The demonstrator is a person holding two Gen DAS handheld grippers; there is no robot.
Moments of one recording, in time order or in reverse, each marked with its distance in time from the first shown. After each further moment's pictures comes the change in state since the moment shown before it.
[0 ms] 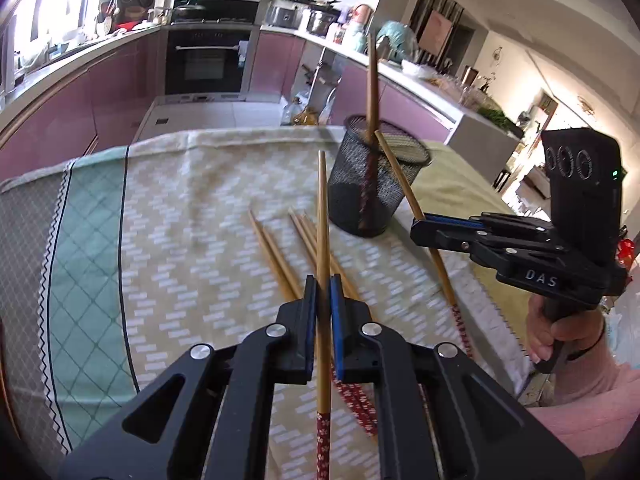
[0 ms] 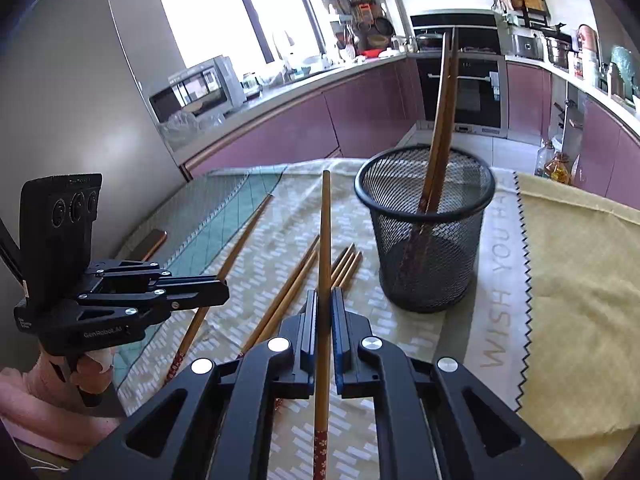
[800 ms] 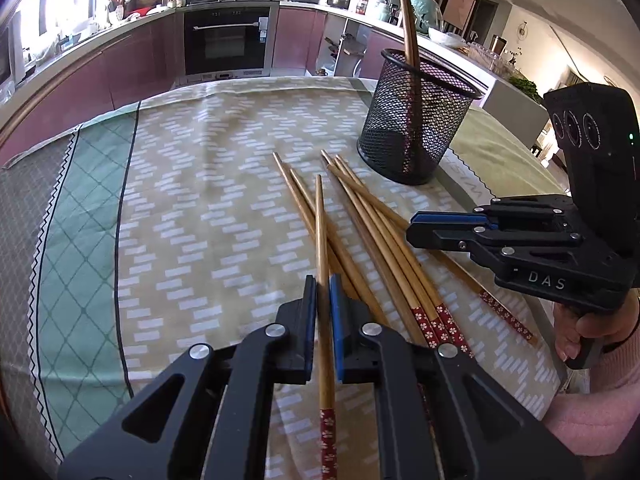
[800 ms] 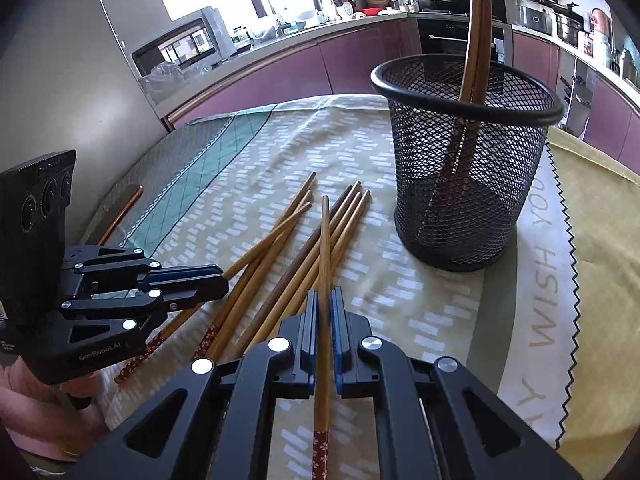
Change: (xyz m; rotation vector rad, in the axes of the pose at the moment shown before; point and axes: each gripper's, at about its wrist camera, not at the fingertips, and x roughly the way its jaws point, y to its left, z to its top) left arm 0.040 0.010 -0.031 0.001 0.112 0.129; right arm 0.056 0.004 -0.018 -0.007 0.182 -0.038
